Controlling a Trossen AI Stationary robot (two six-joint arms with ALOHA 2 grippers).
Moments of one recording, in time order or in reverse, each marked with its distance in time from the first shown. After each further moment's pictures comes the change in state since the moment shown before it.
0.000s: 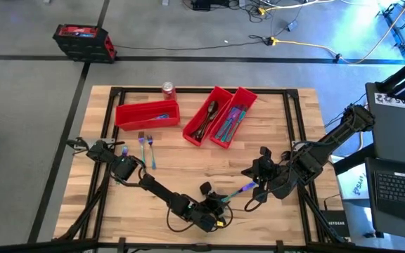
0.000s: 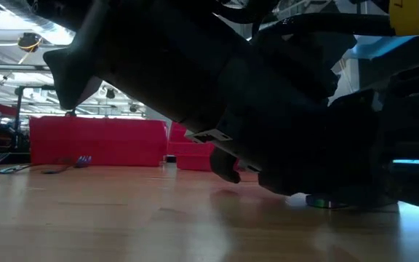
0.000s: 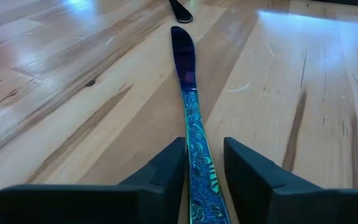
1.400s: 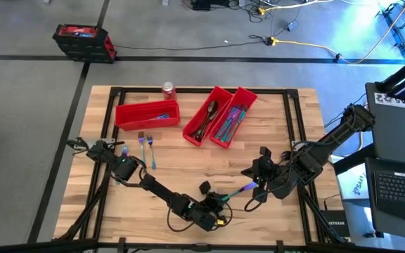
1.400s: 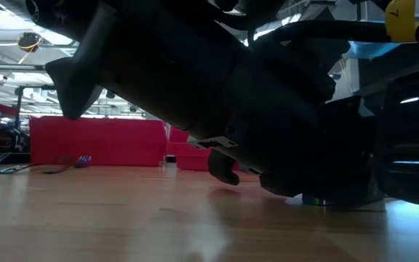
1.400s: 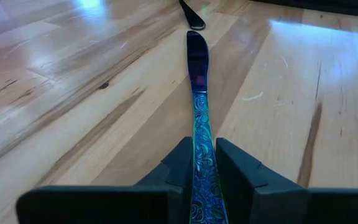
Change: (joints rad) left arm -0.001 0.000 -0.002 0.048 -0.047 -0.006; right arm 0.000 0.000 0.000 0.000 0.001 -0.001
